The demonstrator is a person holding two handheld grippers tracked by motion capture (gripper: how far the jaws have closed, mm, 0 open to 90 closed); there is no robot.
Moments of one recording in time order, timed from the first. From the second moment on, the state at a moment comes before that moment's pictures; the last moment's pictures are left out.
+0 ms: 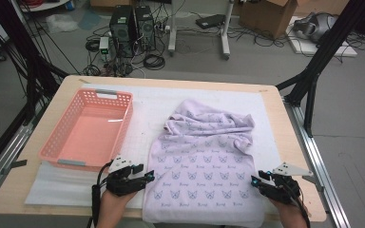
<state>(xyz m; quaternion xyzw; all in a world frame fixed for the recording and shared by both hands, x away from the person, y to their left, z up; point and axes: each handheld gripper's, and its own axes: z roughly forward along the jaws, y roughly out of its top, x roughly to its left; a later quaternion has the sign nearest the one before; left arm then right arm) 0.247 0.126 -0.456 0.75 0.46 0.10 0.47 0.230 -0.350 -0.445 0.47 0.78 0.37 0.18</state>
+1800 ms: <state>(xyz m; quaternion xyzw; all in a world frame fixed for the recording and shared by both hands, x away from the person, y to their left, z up) 0.237 0.130 -0.452 0.74 0.46 0.10 0.49 0.231 -0.362 -0.434 0.48 0.74 0.42 0.19</state>
